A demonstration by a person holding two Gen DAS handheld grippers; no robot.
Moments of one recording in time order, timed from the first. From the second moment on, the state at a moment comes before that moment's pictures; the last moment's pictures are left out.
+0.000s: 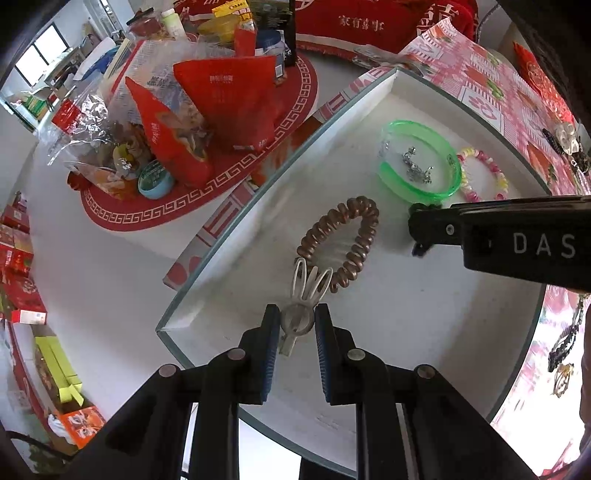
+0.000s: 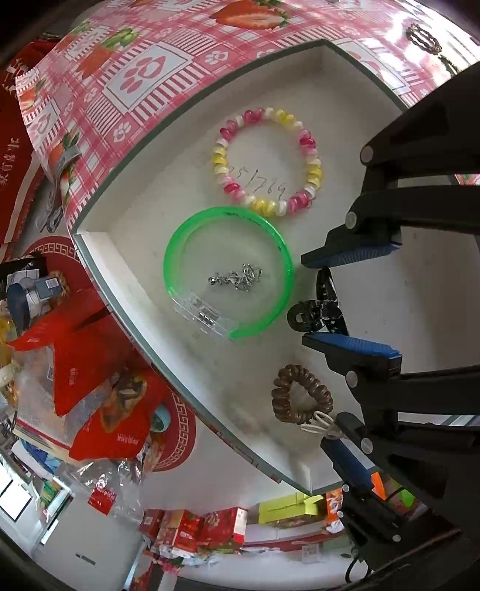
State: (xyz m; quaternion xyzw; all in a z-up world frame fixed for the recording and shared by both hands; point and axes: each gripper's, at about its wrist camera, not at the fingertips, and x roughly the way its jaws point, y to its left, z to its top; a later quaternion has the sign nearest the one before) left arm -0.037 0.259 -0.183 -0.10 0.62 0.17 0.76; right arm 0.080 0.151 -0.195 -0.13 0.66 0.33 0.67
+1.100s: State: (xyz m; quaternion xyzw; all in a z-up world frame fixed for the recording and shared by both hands) left arm -0.019 0.238 -0.150 -0.05 0.59 0.17 0.78; right arm 0.080 0.056 -0.151 -0.01 0.65 0.30 0.70
